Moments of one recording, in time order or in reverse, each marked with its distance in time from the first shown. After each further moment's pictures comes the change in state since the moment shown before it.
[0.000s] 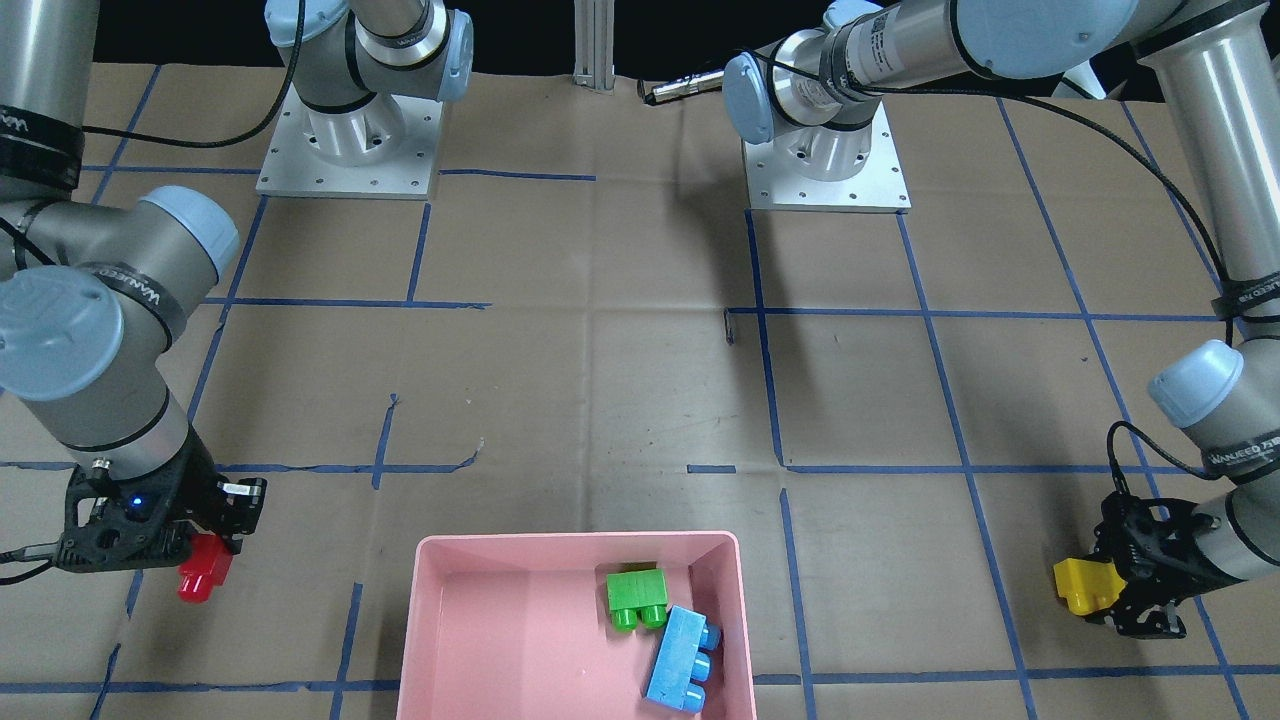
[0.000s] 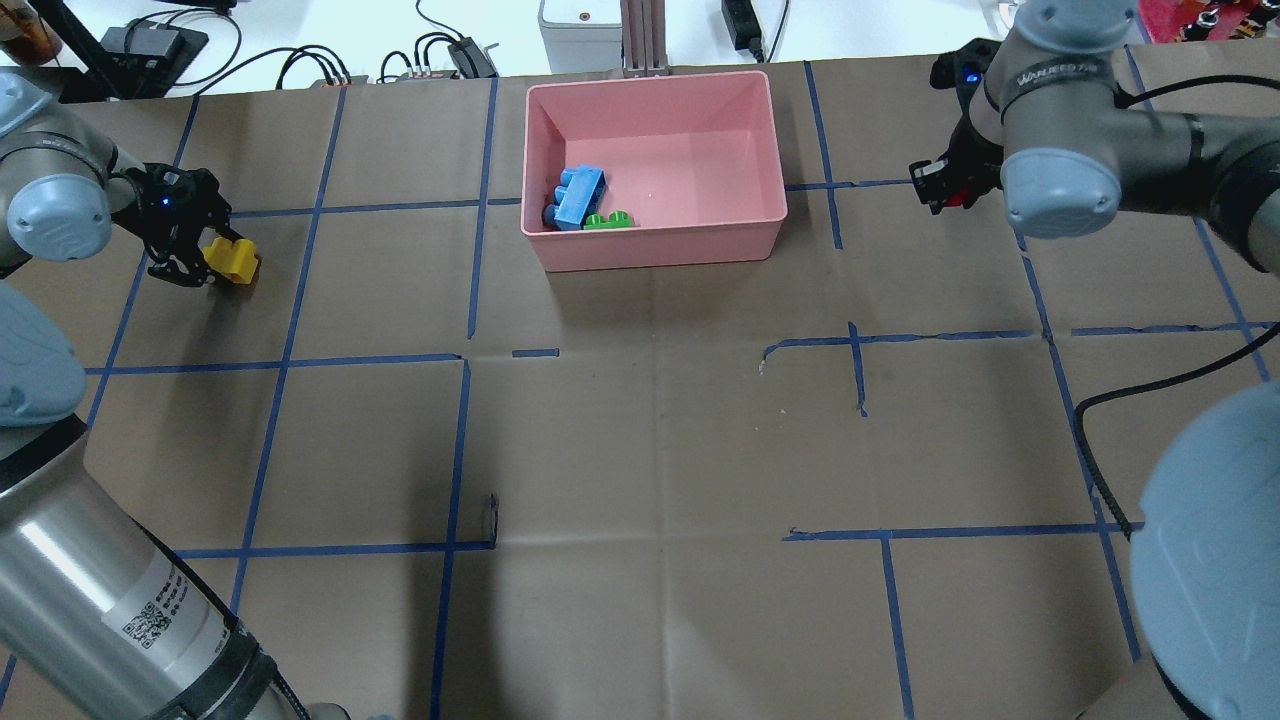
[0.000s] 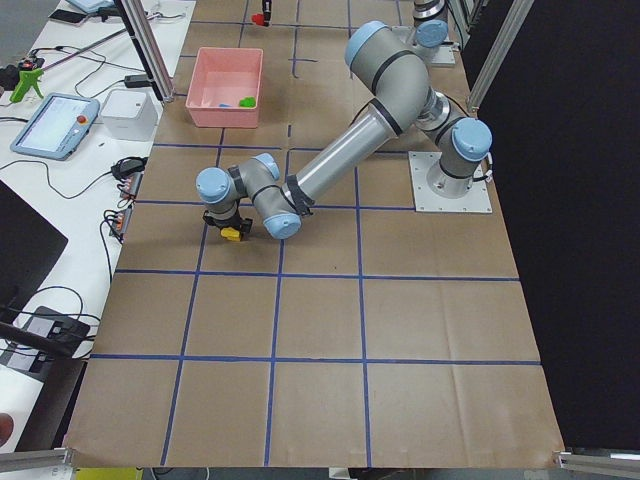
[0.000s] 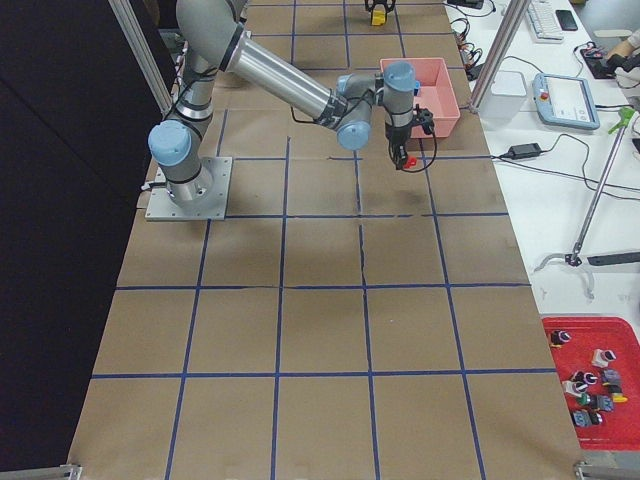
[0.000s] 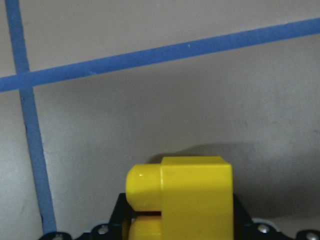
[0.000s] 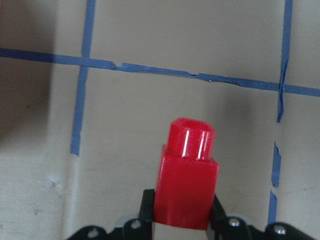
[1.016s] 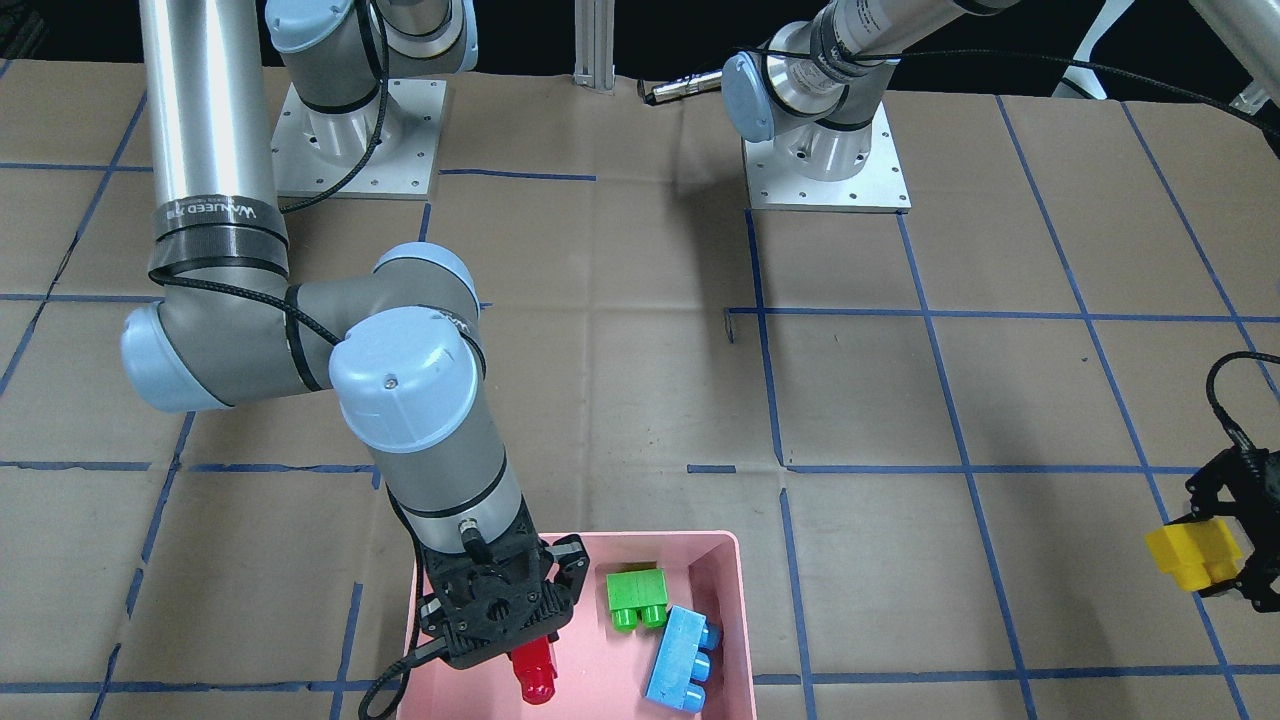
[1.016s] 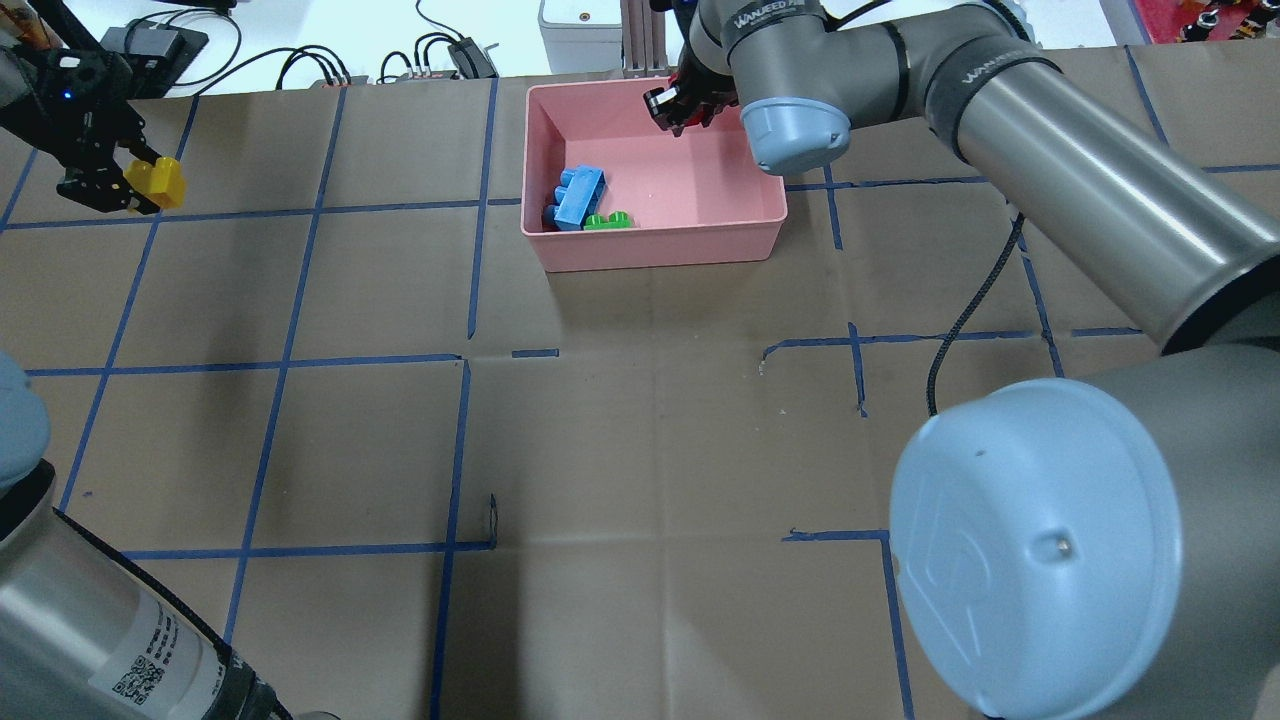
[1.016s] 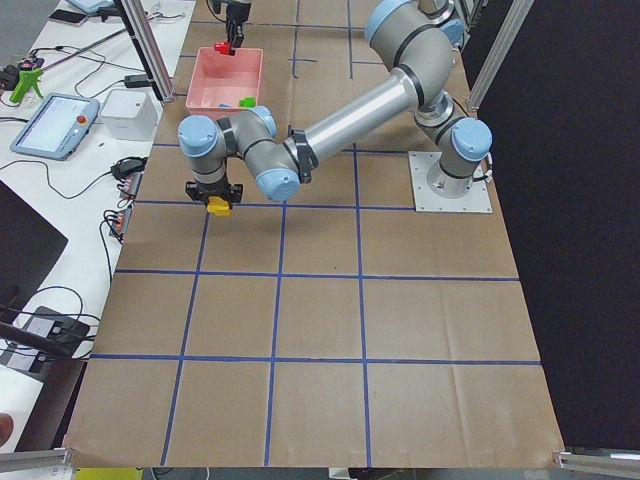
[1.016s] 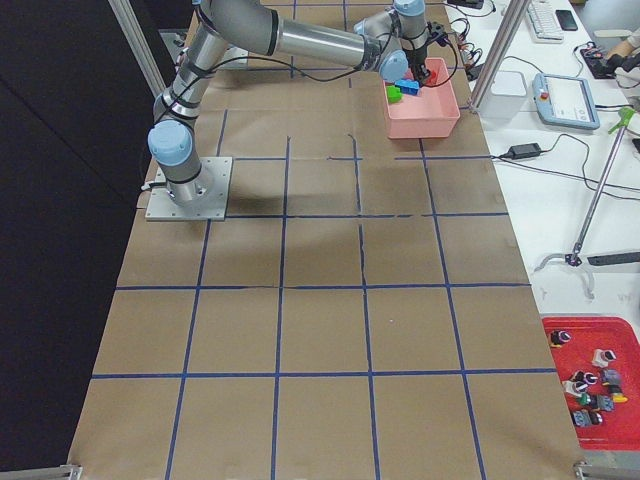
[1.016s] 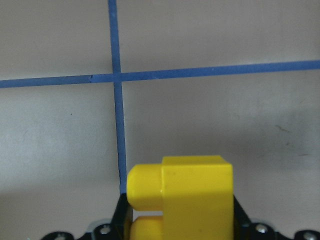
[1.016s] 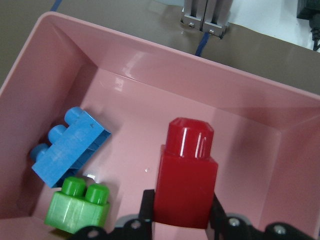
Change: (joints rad) left arm -0.021 0.162 0.181 -0.318 0.031 -0.298; right arm 0.341 0.256 -0.380 -0.053 0.149 0.131
